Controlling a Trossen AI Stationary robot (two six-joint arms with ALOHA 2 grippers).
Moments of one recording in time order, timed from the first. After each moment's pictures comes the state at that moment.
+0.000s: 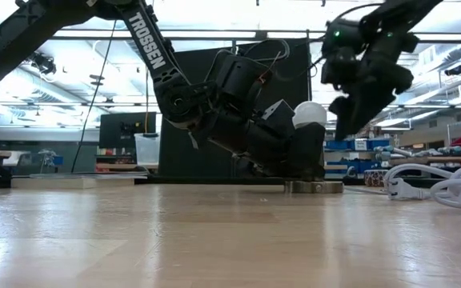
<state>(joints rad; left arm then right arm) 0.06 2.30 1.24 0.67 -0.32 -0.26 -0.42 1.27 0.81 -0.66 -0.28 -0.32</state>
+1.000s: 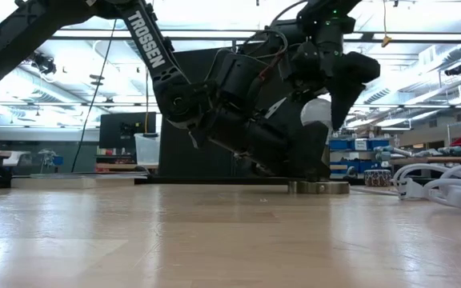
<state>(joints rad) 0.06 2.30 1.24 0.67 -0.30 -0.23 -0.30 1.70 1.33 -1.11 -0.18 -0.60</state>
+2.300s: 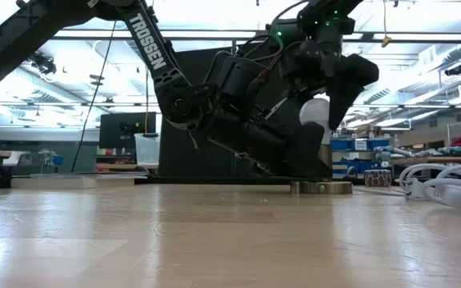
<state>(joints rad) 0.07 2.30 1.24 0.68 -0.19 -0.16 -0.31 1.69 1.33 -1.06 -0.18 -0.70</state>
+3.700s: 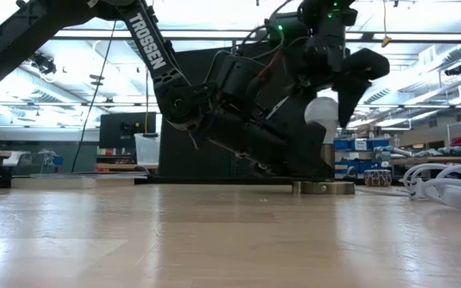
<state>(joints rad) 0.07 2.30 1.24 0.69 -0.20 -0.14 -0.26 1.70 1.36 -1.16 -0.12 -0.71</state>
